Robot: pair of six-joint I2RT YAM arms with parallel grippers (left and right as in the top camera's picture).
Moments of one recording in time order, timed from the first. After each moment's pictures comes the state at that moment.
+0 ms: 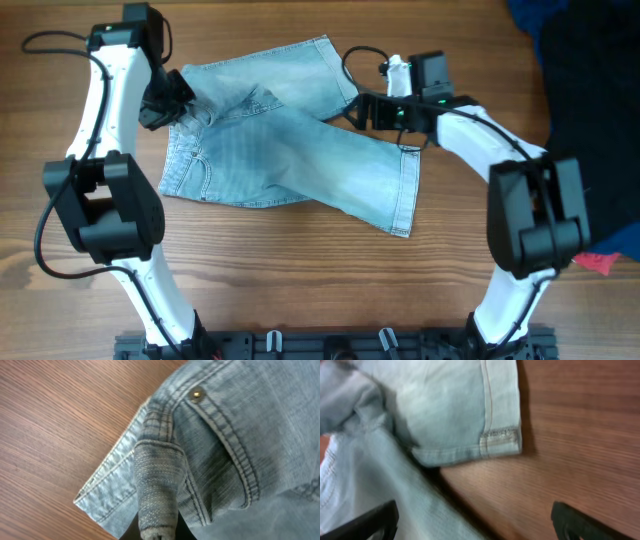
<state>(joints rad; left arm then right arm) 0.08 2.11 1.88 -1.28 -0.06 -0.53 0.23 2.01 1.26 -0.20 -0.46 0.23</state>
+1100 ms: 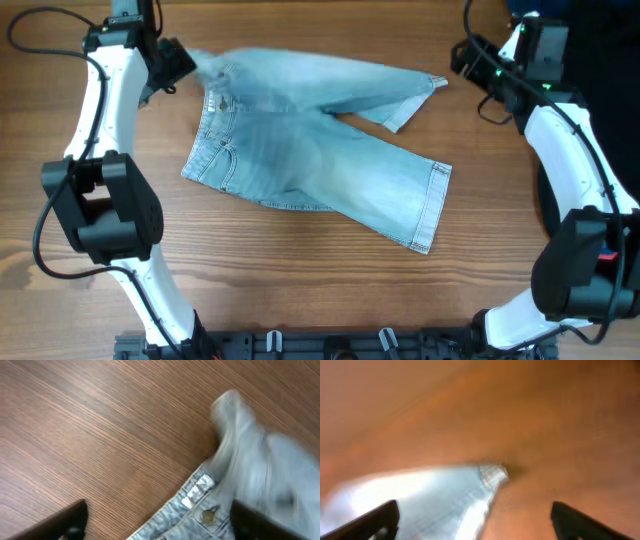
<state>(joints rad) 0.09 2.11 1.87 -0.96 -0.11 -0.54 -0.07 1.75 1.33 -0.38 -0.17 0.42</state>
